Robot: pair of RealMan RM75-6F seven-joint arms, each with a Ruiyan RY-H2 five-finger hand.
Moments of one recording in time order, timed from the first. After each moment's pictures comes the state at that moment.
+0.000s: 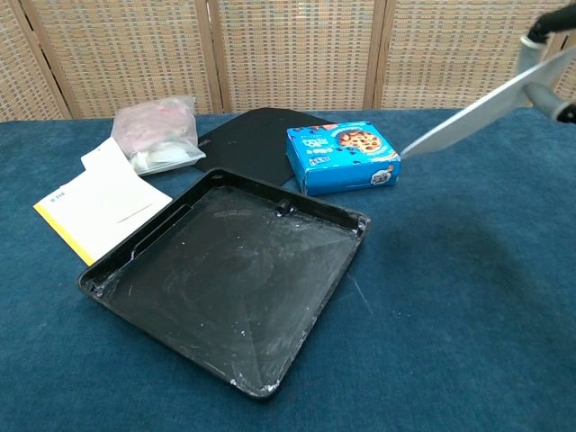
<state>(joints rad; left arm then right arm) -0.05 -1.03 -0.03 -1.77 1.50 1.50 0.06 0.42 -1.46 0.23 -1.42 -1.66 1.48 -0.18</state>
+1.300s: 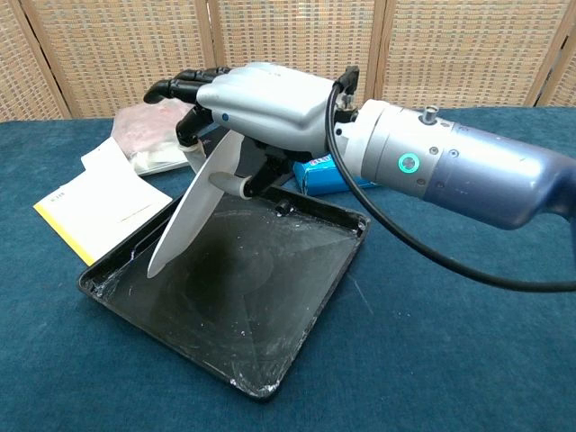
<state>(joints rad) -0.15 -1.06 -0.09 -1.71 1.30 1.32 0.09 1.00 -1.74 0.20 -1.22 -1.75 1.06 -0.07</state>
